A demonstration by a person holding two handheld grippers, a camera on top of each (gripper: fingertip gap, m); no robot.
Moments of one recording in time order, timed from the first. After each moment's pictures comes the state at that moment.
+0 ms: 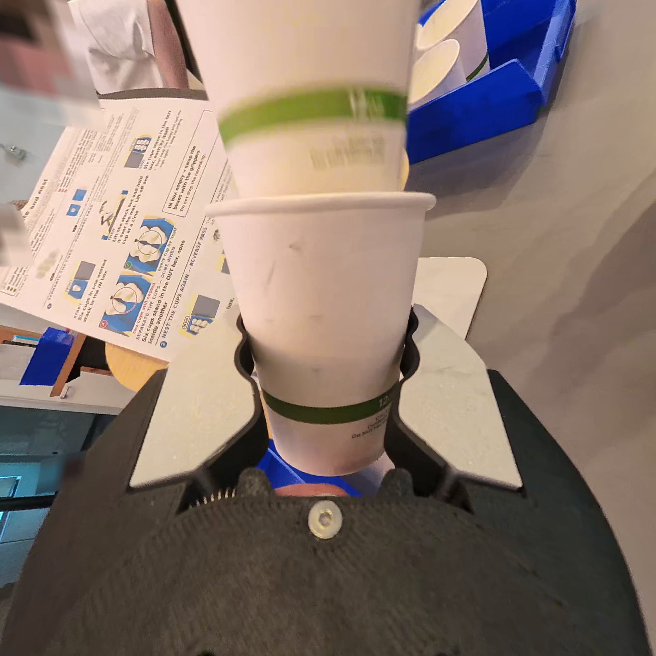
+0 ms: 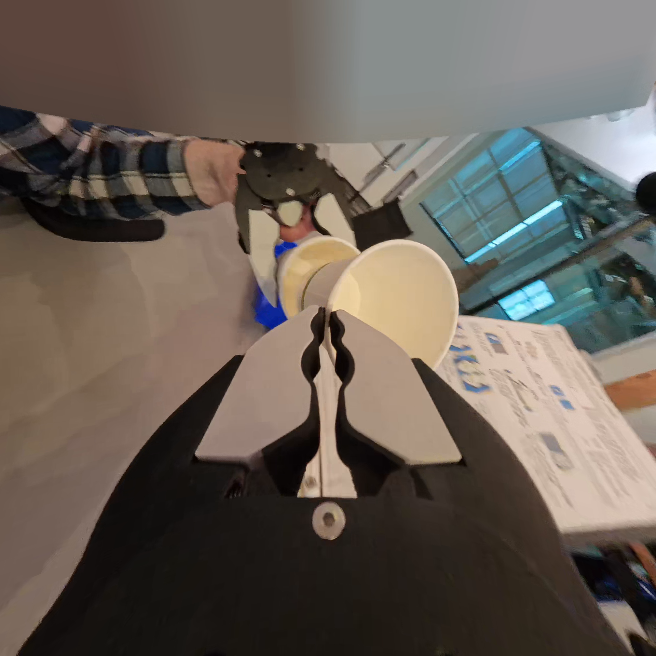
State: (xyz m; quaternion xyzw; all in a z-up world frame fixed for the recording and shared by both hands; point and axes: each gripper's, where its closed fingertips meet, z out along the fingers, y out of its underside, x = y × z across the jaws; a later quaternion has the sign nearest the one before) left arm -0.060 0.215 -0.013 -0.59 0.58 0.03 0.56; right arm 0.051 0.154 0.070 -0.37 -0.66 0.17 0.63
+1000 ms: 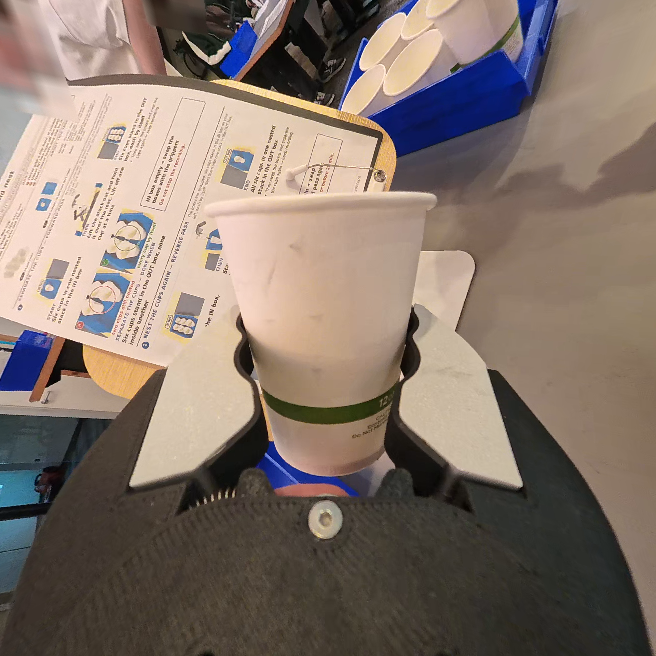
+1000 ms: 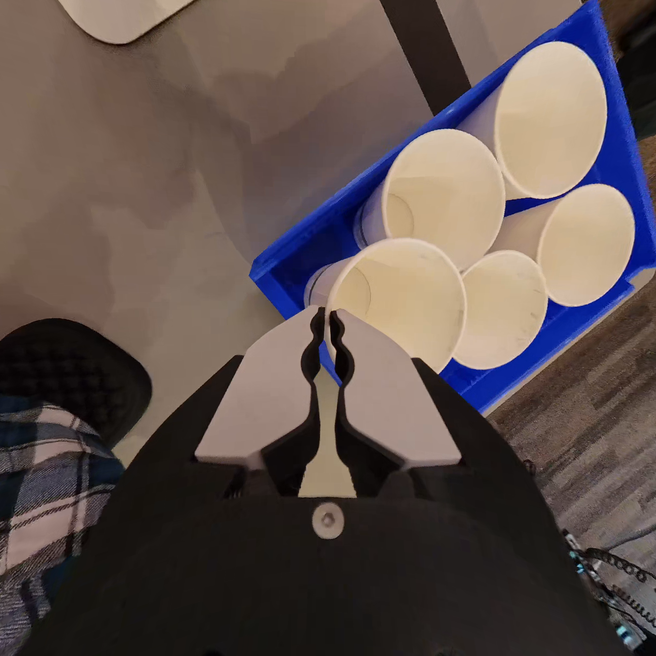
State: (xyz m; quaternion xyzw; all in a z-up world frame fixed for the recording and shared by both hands) left arm -0.060 0.215 -0.021 -0.60 0.59 0.03 0.54; right arm 0.329 0.252 -0.128 -0.87 -0.45 -0.02 0.20
